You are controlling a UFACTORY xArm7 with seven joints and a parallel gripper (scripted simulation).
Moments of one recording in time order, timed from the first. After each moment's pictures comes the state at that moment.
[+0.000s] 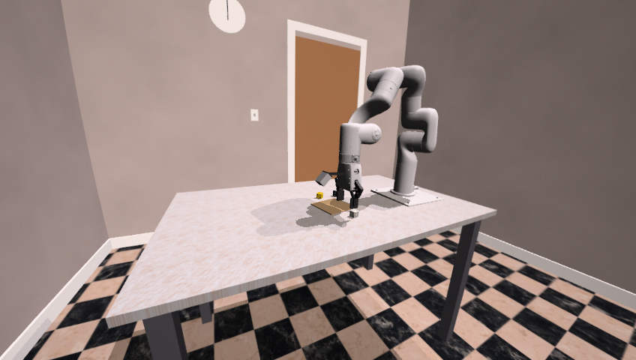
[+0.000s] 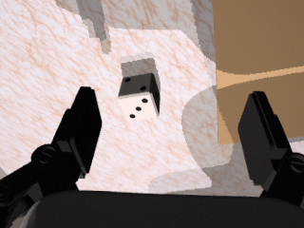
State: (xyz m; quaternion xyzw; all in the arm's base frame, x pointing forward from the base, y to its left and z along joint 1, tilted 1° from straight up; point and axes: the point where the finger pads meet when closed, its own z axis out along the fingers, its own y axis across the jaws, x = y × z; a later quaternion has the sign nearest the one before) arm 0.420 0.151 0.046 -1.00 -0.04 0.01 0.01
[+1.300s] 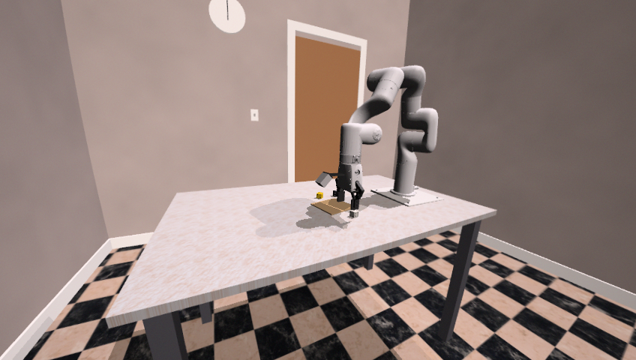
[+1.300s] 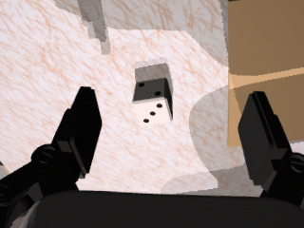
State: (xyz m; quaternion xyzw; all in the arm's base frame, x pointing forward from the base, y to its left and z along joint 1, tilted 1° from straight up) arm 0.423 0.162 0.045 -1.00 -0.04 0.01 0.01
